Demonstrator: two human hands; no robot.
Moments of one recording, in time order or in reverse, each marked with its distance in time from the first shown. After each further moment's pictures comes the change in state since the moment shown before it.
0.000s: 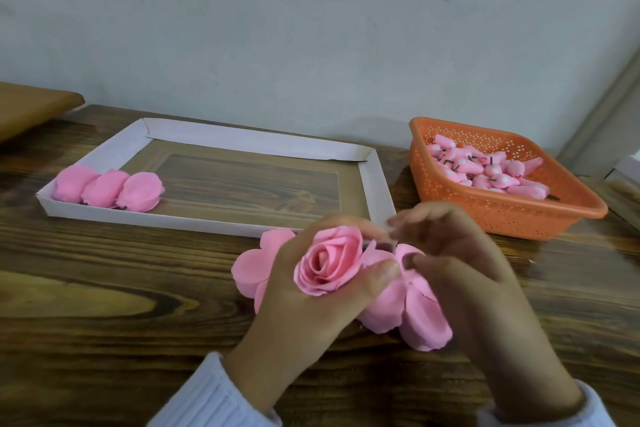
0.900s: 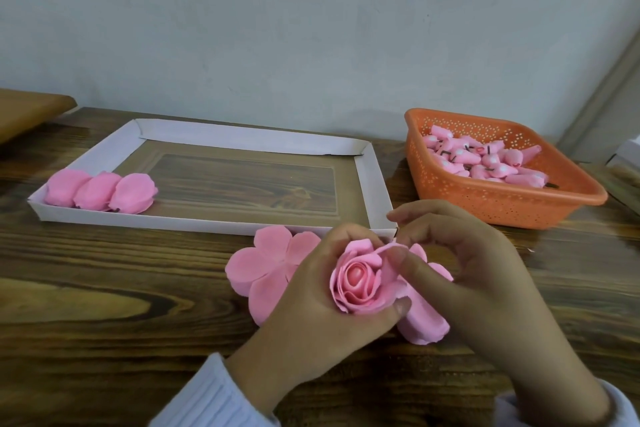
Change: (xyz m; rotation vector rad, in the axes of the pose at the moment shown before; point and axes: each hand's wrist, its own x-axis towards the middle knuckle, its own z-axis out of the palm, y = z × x) left_hand -0.004 -0.009 0.007 0.043 -0.177 -0.074; right_hand 0.017 -0.029 0.005 -0.816 0.024 -0.025
